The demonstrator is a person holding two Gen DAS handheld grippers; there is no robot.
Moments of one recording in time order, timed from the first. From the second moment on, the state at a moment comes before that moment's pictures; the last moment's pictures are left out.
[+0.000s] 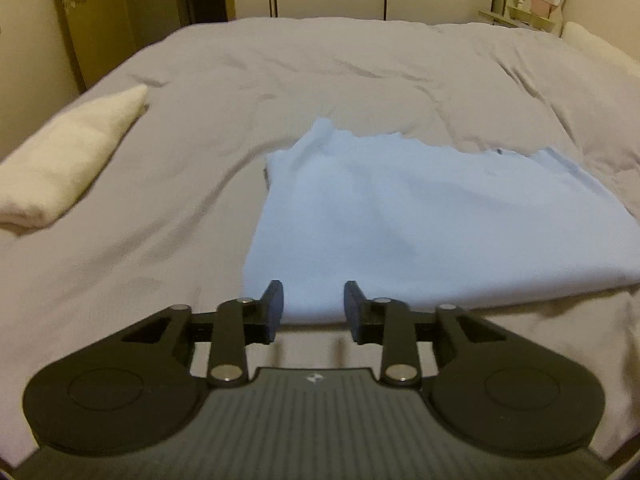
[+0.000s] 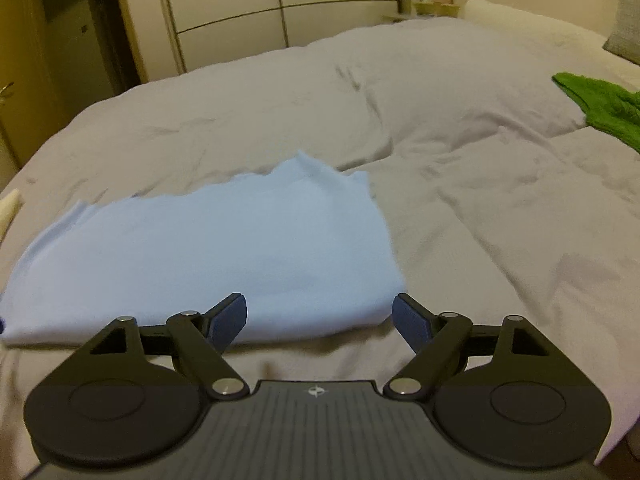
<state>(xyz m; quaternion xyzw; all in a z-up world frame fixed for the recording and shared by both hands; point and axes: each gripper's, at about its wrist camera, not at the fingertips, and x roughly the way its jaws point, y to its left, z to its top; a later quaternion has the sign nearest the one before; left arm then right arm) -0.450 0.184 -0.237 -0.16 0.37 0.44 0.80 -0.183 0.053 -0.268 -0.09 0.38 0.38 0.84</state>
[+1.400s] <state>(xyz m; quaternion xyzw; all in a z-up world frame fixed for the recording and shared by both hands) -0.489 0.071 -0.185 -0.11 0.36 0.43 0.82 -0.254 -0.037 -0.226 0.03 0.40 0.40 0.82</state>
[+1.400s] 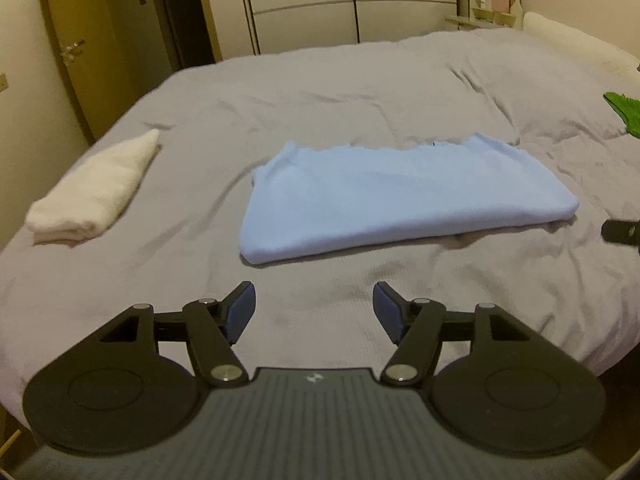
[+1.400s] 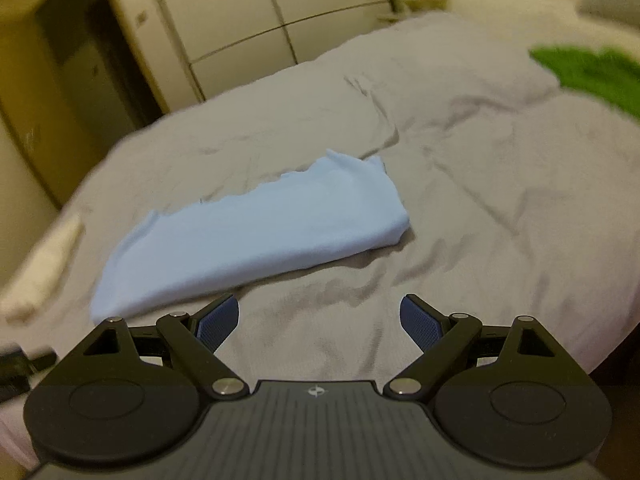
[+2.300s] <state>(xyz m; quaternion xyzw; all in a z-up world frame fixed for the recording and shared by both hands) -0.434 0.245 -0.264 -0.20 0.36 0.35 0.84 -0.122 -0.009 -0.369 0.43 0.50 0.29 0.69</state>
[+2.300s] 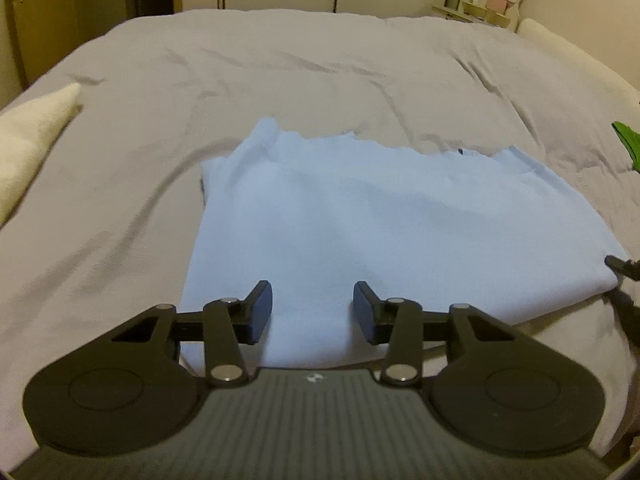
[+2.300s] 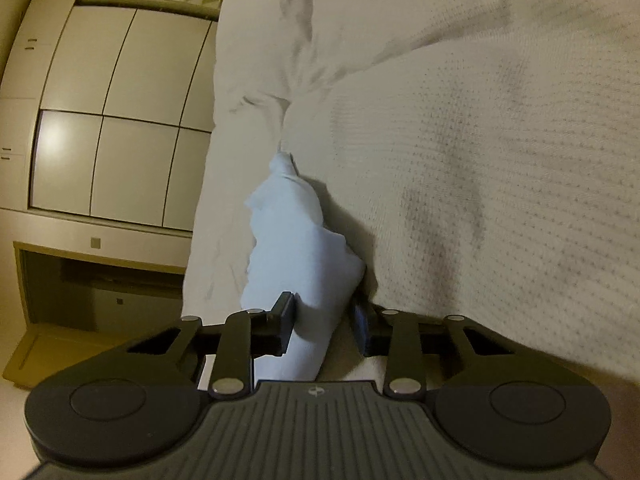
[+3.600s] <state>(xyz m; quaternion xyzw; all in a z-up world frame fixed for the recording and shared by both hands) -0.536 0.284 -0.267 -0.42 0.24 0.28 0.83 -0.428 0.209 -0.322 -0.39 0.04 0.56 0.73</state>
